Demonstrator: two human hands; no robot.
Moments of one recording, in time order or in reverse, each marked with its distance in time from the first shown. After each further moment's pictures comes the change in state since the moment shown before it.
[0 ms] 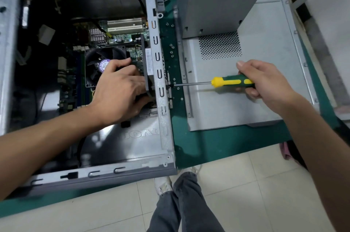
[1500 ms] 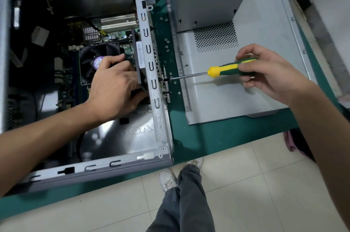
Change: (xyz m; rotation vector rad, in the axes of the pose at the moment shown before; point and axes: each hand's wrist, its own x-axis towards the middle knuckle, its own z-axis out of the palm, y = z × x) left_hand -0.006 -0.007 0.007 0.090 -0.030 -0.047; right_hand -0.010 -0.007 -0.010 0.150 -0.123 -0.037
